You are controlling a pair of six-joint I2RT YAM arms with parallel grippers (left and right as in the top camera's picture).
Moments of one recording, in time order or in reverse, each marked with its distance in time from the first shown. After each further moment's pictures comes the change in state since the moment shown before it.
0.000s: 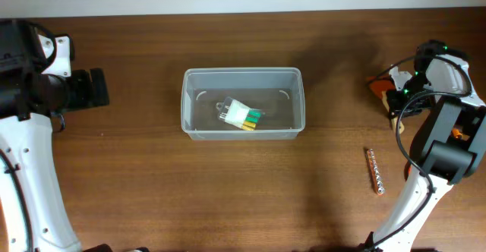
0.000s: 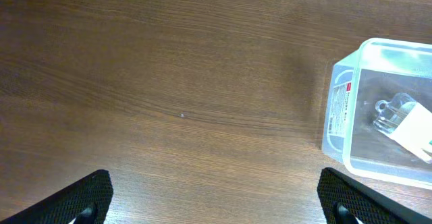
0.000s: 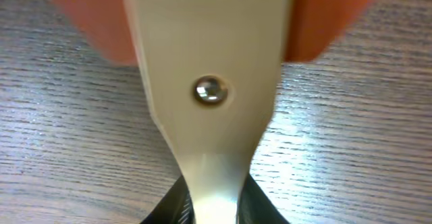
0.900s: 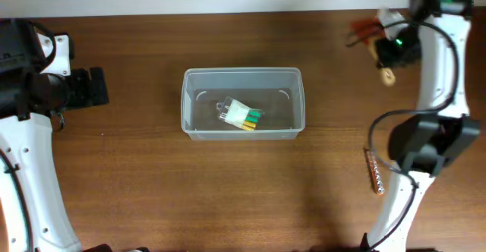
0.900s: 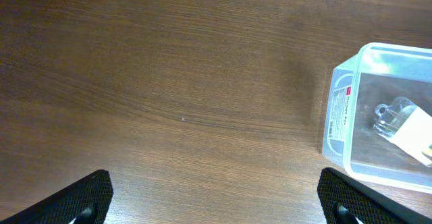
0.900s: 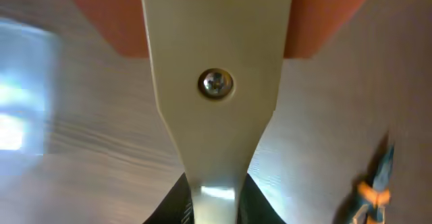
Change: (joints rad) left arm 0.000 0.000 0.000 0.013 0.000 0.000; right arm 0.235 0.003 0.687 -0.420 -0.087 0.036
